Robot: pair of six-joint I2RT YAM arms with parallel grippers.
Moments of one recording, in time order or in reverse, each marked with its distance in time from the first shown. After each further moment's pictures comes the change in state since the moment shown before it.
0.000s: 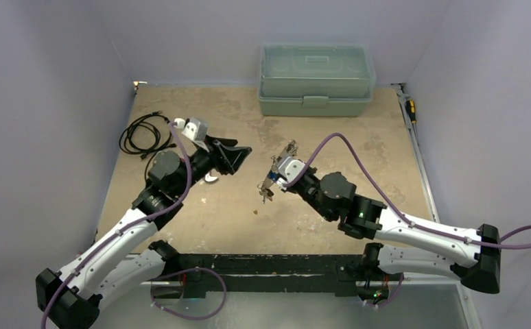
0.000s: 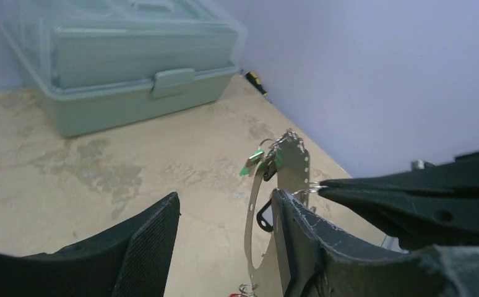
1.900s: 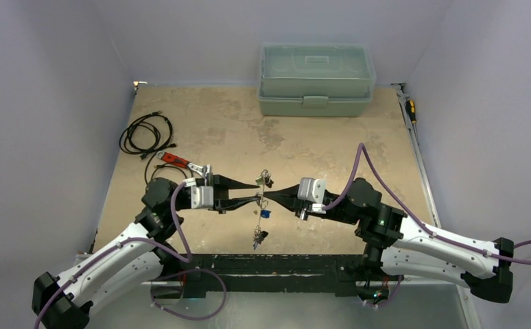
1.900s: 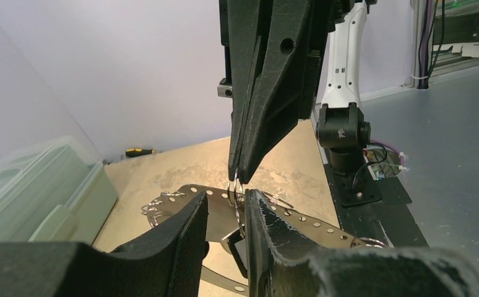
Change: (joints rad) left arm -0.104 -0.148 -0.216 0.359 0.700 0.504; right arm 0.000 -0.192 -0.055 -0.018 -0.632 0.195
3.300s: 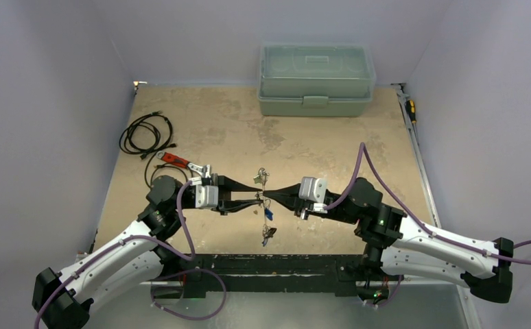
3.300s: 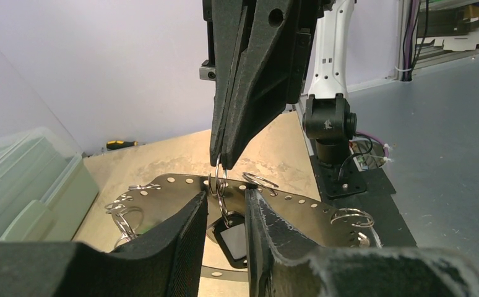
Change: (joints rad) left arm -0.011 0.032 0.000 -0.019 0.027 -0.001; right arm 0.000 0.002 0.000 0.027 -0.015 0.003
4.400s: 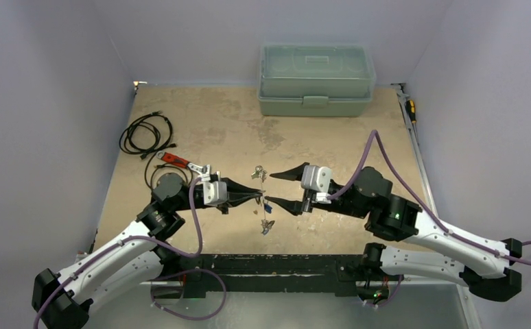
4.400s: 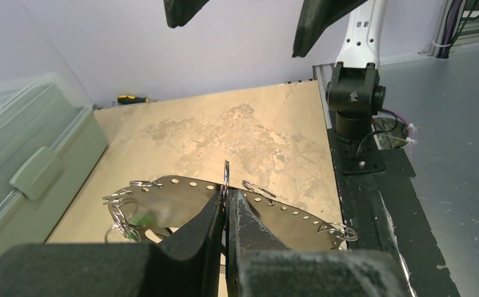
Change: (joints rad) left arm -0.005 -0.009 0.010 -0.169 -0.107 0.070; right arm -0.001 0.021 0.187 -0.227 0.037 -0.002
